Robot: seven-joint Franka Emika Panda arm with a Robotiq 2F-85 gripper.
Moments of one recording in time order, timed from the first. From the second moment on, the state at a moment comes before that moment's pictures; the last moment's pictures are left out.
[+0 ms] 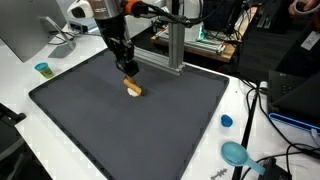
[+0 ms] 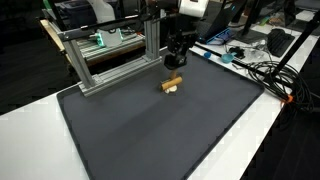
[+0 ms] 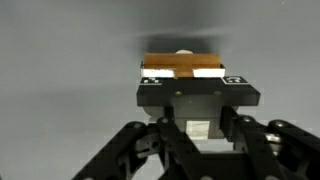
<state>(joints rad) 0.05 0.38 -0.02 -1.80 -0.09 2.11 0.21</state>
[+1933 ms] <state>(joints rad) 0.02 0.28 -0.02 -1.79 -0.02 1.97 0.17</state>
